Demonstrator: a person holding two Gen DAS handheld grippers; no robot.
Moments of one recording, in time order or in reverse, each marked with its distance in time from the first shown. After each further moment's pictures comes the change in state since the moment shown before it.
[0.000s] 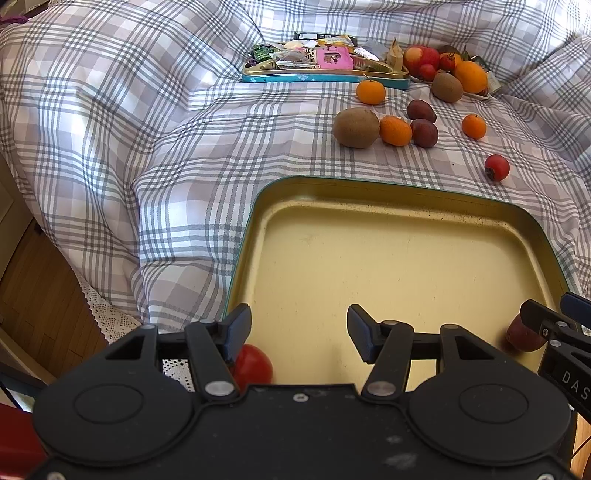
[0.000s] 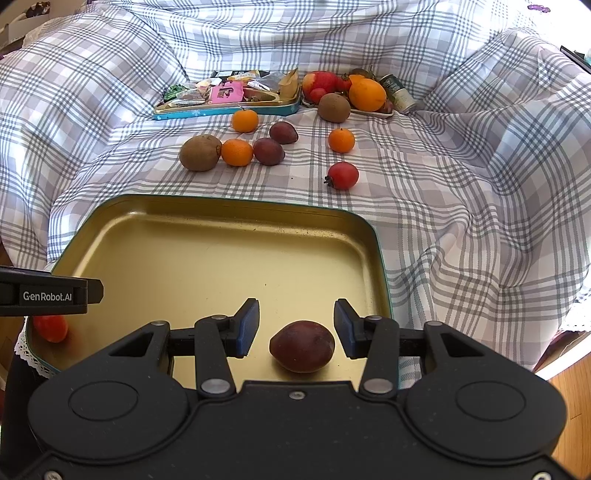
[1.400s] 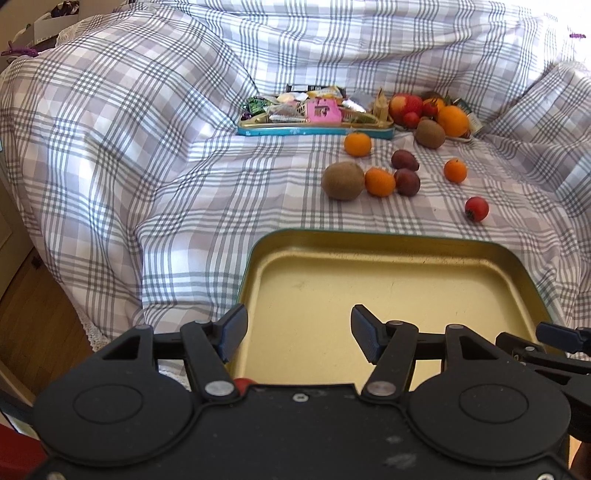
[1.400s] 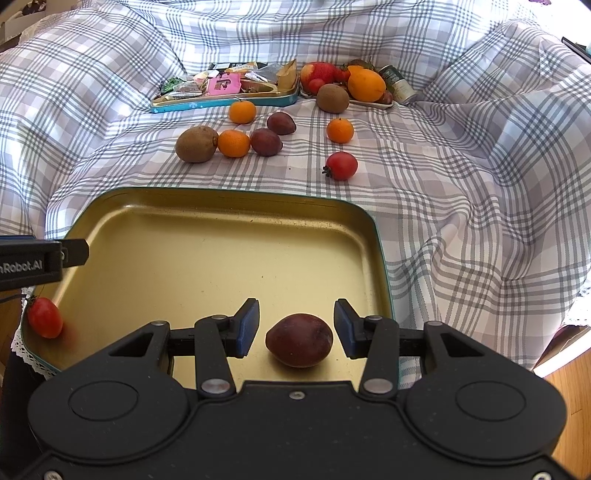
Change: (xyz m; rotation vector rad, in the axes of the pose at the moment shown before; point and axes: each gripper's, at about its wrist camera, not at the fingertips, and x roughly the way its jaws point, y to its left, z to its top) left arm -0.026 -0.002 0.000 0.012 -0.171 -0.024; right arm 0.006 -0.002 -0.002 0.007 0.023 -0.007
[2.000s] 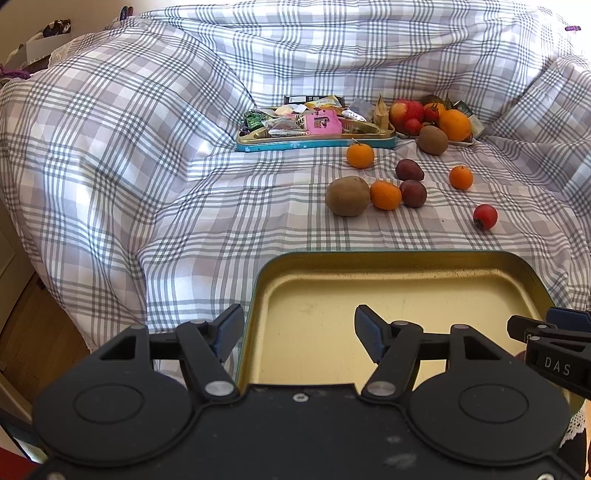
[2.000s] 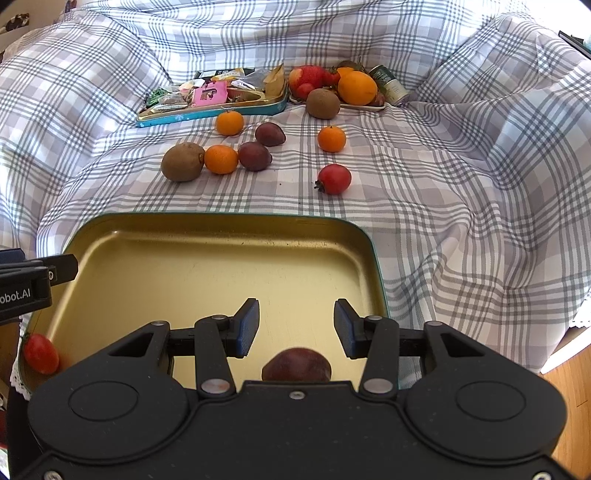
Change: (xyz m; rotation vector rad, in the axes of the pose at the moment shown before) left arm 0.009 -0.002 0.012 0.054 -0.027 0.028; right arm 0.011 -0.005 0.021 0.054 0.001 0.001
